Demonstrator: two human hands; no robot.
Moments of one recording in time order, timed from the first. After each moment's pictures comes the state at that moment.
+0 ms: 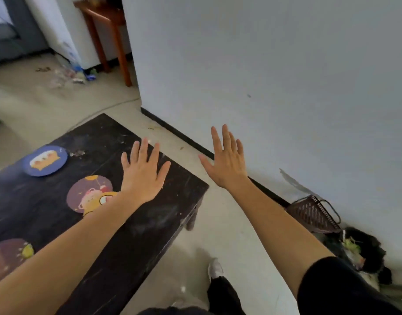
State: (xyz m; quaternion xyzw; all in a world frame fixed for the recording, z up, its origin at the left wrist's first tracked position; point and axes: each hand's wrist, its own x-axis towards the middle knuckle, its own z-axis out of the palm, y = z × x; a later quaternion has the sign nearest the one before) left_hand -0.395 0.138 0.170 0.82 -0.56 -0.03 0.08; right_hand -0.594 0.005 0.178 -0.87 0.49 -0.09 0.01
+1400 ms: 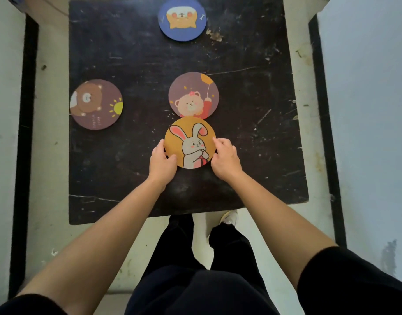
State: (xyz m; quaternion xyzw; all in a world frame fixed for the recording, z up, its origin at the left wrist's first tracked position) left_hand -0.345 0.269 -0.035 0.83 0.19 -0.28 0.44; right_hand -0.383 0.090 -0.041 -0.89 0.21 0.22 0.34
